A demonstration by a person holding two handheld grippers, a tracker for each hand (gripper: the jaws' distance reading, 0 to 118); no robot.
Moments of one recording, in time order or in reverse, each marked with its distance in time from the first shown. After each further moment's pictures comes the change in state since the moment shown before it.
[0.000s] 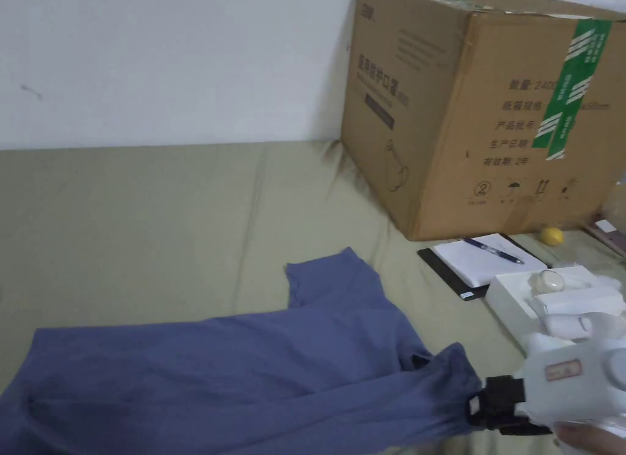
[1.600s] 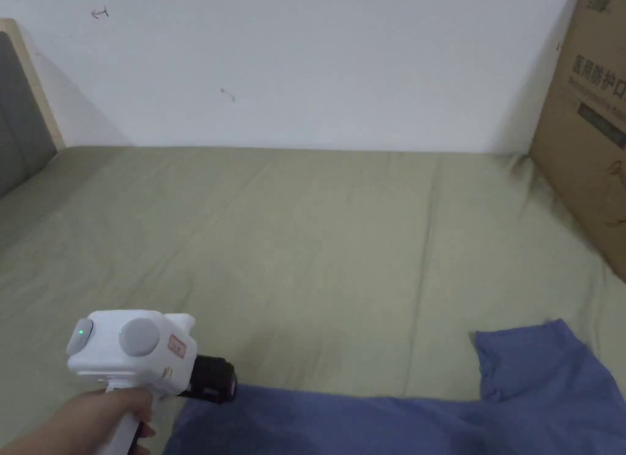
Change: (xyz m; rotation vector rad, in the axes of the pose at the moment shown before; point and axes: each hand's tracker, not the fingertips) left arm 0.003 0.146 -0.169 -0.141 -0.060 -0.118; right arm -0.158 -0.054 -0.019 0.276 0.137 0.456
